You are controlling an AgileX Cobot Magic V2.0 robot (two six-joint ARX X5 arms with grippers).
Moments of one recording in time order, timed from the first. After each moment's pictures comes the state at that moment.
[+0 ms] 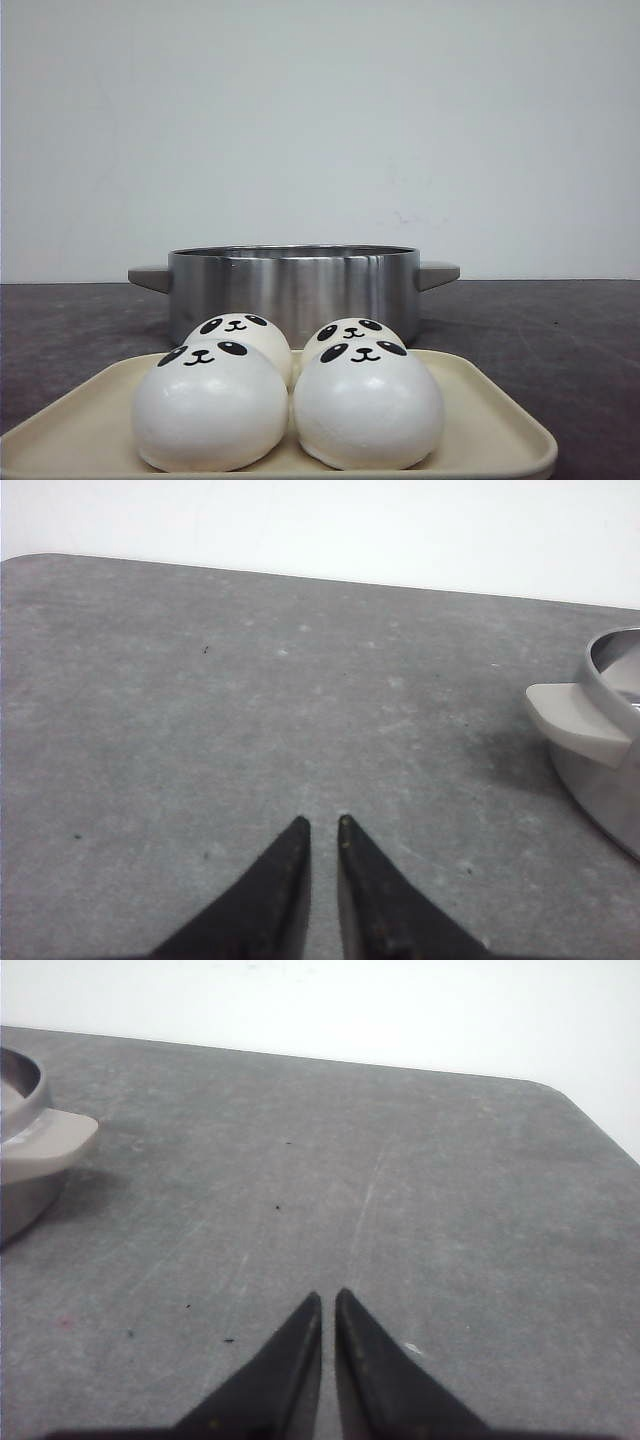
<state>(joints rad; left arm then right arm) 0.01 0.00 0.03 -0.18 -0.02 -0.09 0.07 0.00 0.02 -0.17 0.03 -0.03</state>
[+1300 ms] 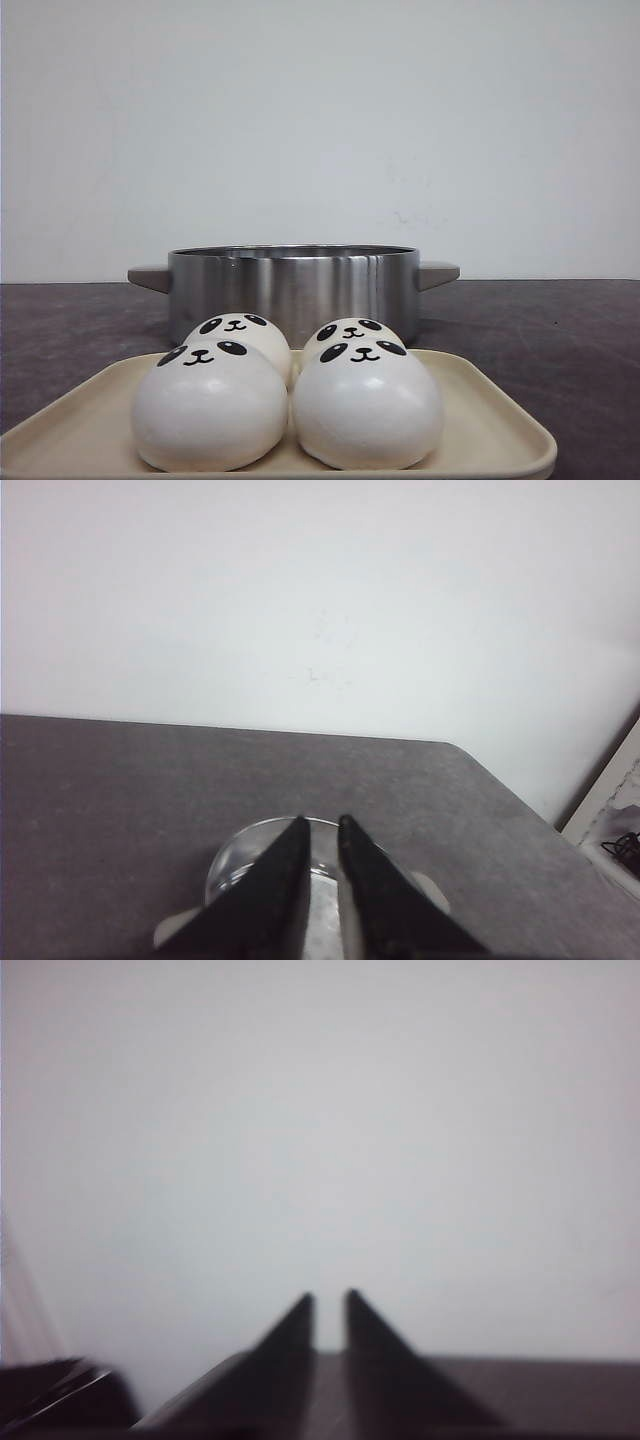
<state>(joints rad) -0.05 0.60 0.82 -0.25 0.44 -0.30 0.07 0.35 0.77 -0.09 -0.51 0.51</state>
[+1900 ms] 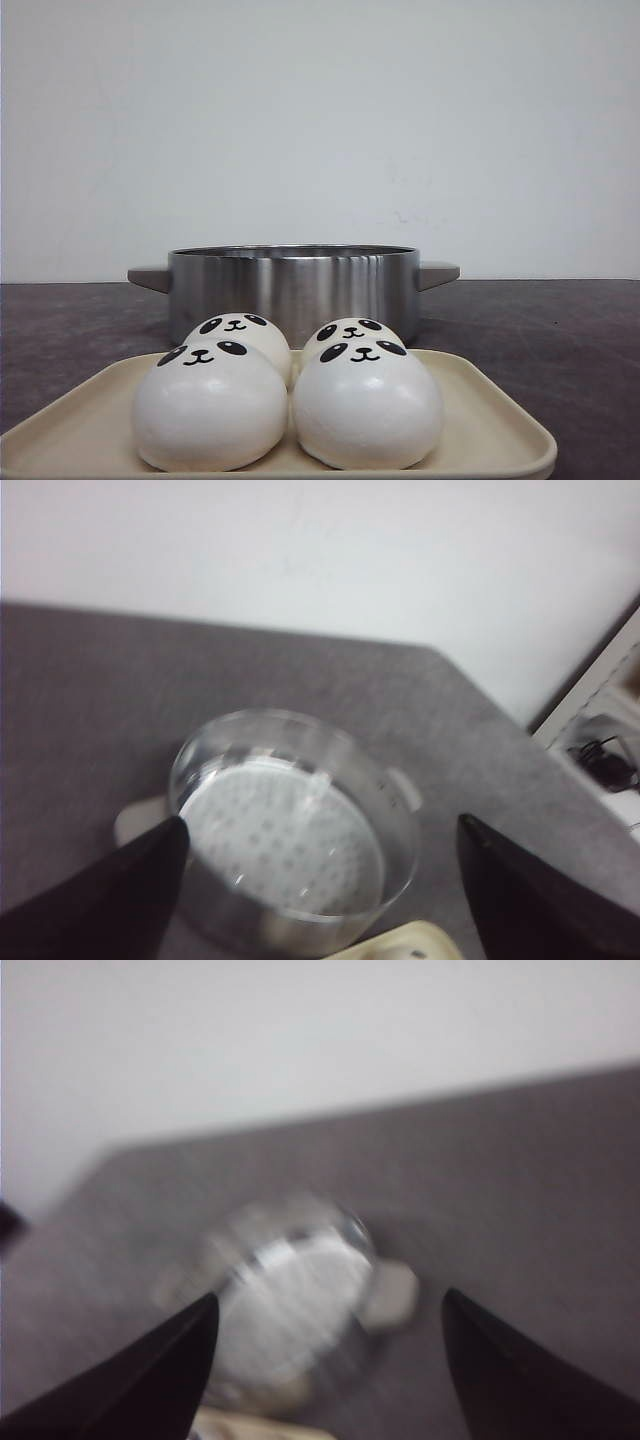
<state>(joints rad) -0.17 0.64 0.82 -0.43 0.40 -0.28 0.23 0.73 1.03 -0.68 -0.24 0.31</state>
